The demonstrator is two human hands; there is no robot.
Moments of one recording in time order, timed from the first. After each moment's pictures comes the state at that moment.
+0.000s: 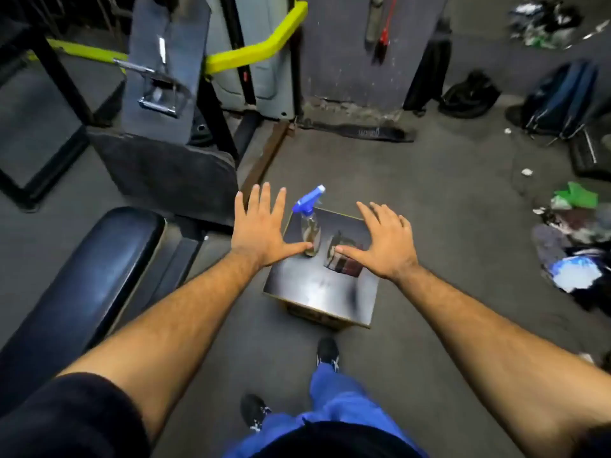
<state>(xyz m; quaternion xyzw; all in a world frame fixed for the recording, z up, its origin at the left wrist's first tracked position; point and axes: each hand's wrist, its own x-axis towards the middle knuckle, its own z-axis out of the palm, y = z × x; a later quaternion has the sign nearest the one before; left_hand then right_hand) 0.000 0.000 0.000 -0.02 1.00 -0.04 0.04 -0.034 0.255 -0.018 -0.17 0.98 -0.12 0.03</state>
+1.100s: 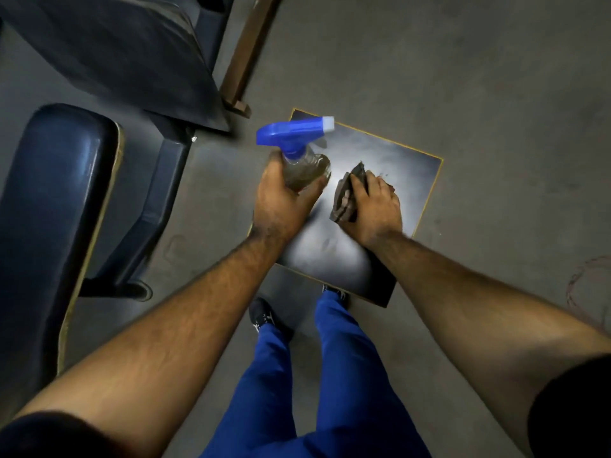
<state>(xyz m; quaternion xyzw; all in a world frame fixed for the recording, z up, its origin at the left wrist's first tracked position) -0.083 0.057 -0.171 -0.27 0.84 0.47 -0.01 -0.115 0.231 -0.269 -0.14 0.96 -0.11 0.24</state>
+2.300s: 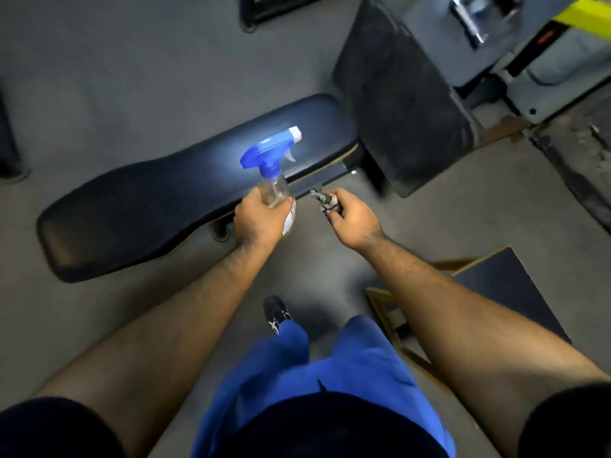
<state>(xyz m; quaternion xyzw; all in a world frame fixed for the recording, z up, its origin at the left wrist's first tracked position) 0.240 -0.310 -0.062 -0.67 0.60 0.40 -0.16 0.079 -0.224 -0.106 -0.44 0.79 -0.26 0.34</state>
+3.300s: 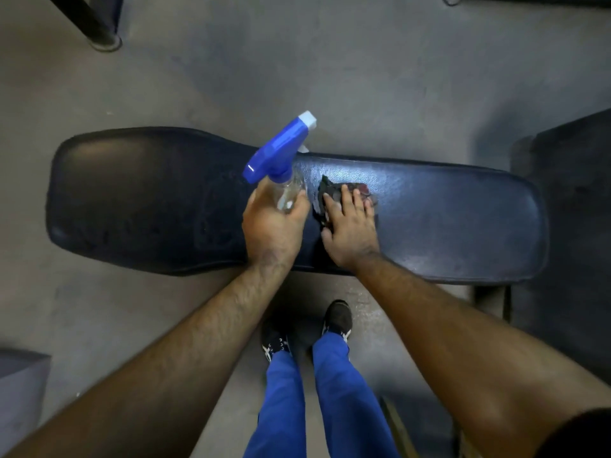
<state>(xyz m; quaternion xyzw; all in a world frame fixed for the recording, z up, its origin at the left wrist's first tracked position) 0.300 -0.569 -0.266 -0.79 0.42 0.30 -0.32 0.162 -0.576 -0.359 -0.71 0.63 0.06 0.31</state>
